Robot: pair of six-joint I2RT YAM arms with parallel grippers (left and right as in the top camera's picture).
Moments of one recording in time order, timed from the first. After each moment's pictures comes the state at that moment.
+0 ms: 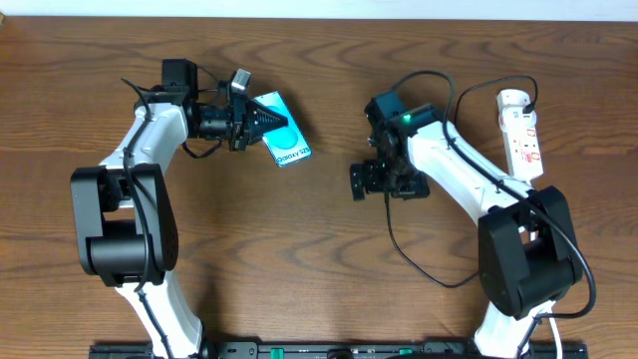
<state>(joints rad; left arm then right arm) 0.04 2.02 1.39 -0.64 1.31 -0.35 0.44 1.93 1.39 -1.04 -0.16 0.39</state>
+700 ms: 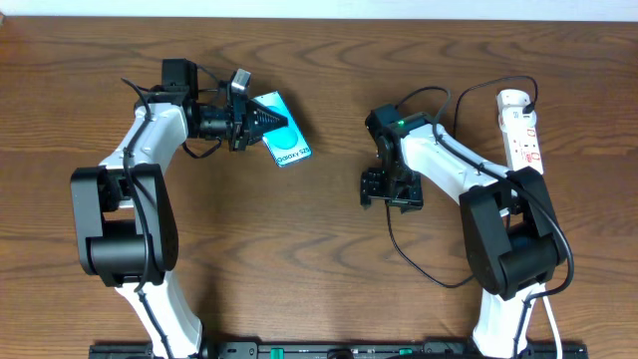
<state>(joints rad) 0.04 2.02 1.39 -0.64 1.31 -0.35 0.43 2.03 1.35 -1.01 -0.14 0.51</state>
